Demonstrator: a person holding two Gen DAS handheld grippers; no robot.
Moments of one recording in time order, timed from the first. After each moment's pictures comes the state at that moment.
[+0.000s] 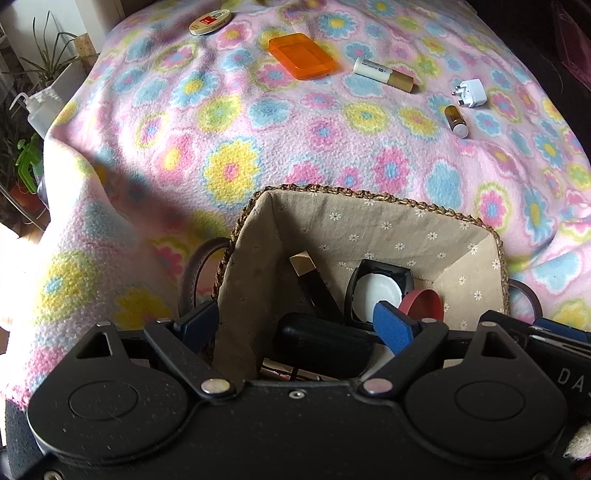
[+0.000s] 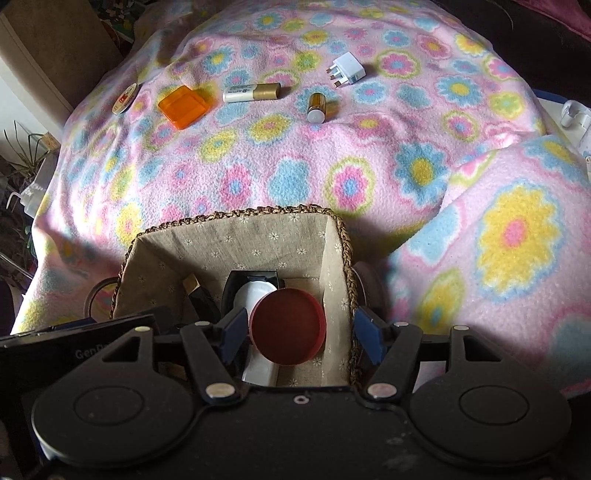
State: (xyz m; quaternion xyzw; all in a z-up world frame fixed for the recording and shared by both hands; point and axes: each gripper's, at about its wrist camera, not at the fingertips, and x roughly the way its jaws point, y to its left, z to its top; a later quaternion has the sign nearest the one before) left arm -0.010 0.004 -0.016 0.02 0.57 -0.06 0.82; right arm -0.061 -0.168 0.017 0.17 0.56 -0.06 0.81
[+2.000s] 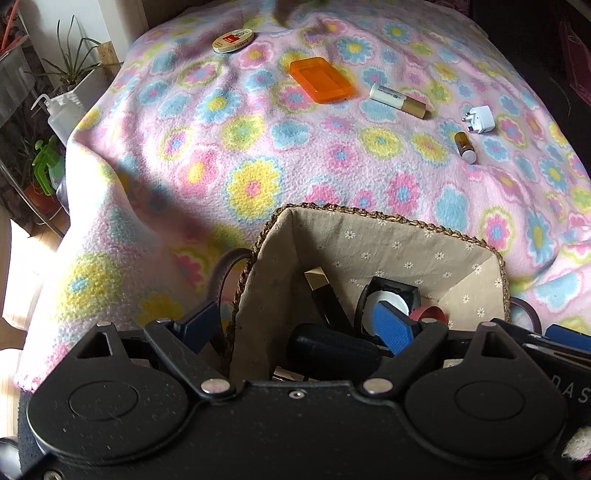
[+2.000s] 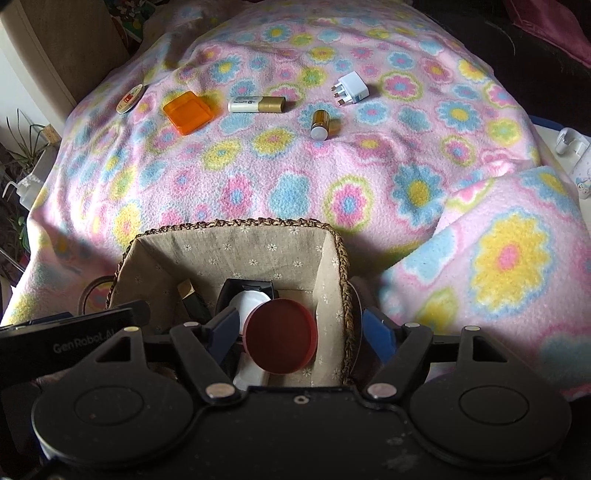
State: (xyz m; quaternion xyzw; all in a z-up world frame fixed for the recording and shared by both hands) left arm -0.015 0.016 -0.002 0.01 0.54 -0.04 0.84; right arm -0.062 -0.158 0.027 0.13 0.55 -0.06 0.82
